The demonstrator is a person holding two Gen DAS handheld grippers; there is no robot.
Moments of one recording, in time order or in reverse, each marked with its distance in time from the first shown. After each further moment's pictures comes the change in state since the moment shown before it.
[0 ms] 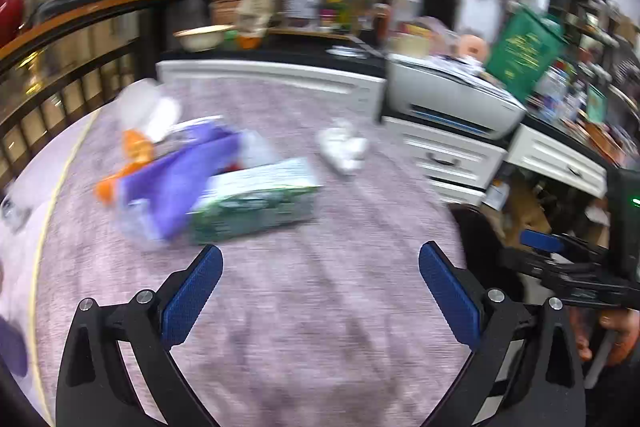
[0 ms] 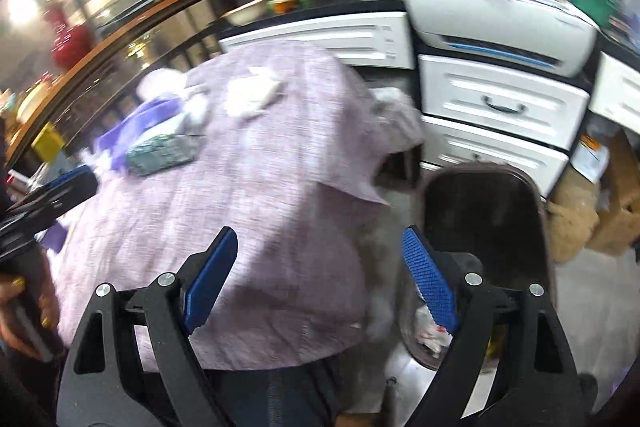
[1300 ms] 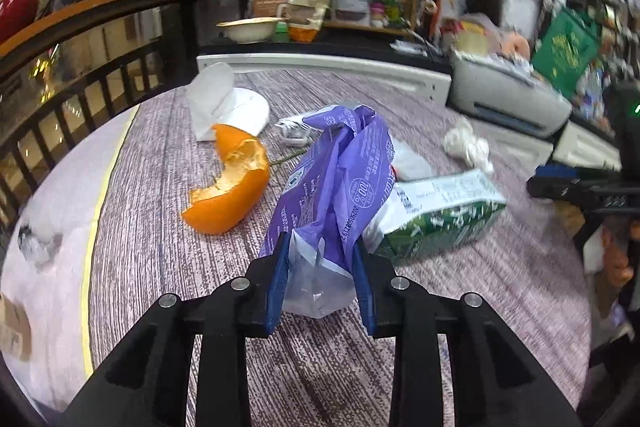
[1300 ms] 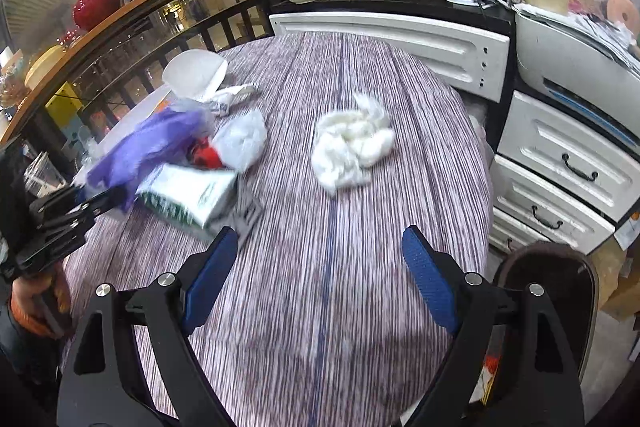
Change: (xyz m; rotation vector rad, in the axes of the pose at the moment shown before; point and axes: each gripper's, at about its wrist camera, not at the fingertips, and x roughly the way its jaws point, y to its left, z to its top) left arm 0.029 0.122 0.010 0.023 -0.005 0.041; right arm 0.110 0.077 0.094 -0.127 0.075 0.047
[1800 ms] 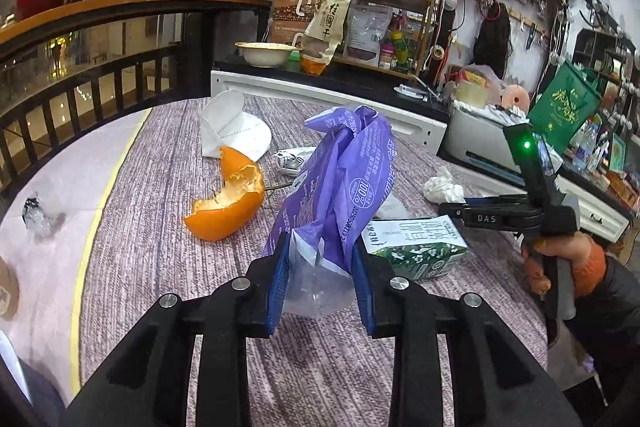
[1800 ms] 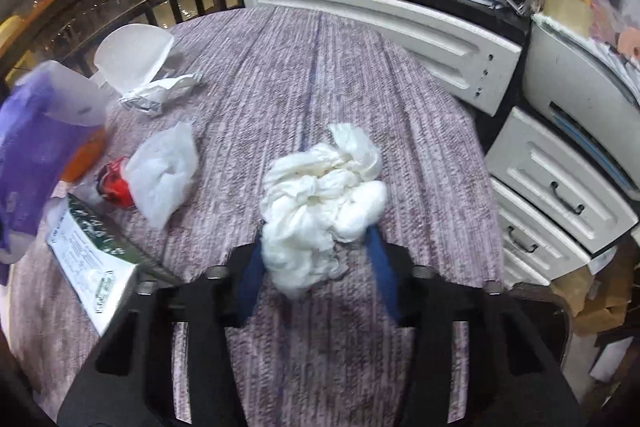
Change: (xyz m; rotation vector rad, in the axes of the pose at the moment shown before) left arm -0.027 -0.010 0.003 -0.115 -0.104 -0.028; right arm 0.068 -0.008 0.040 -0.068 0.092 -0.153
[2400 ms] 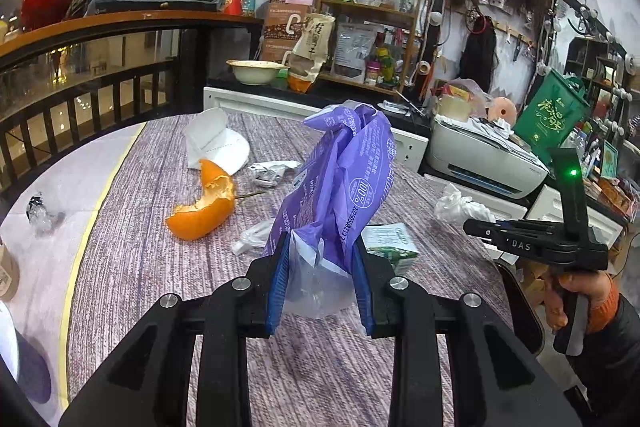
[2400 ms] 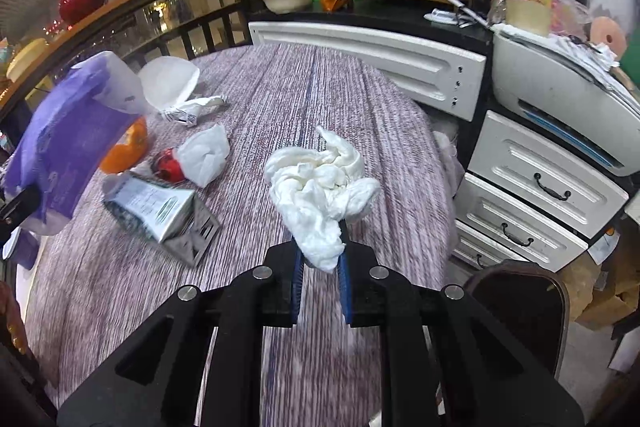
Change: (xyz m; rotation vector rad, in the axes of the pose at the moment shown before) left arm -0.026 -0.039 -0.004 0.010 -0.065 -0.007; right arm -0.085 -0.018 -0.057 0.046 -0.150 0.049
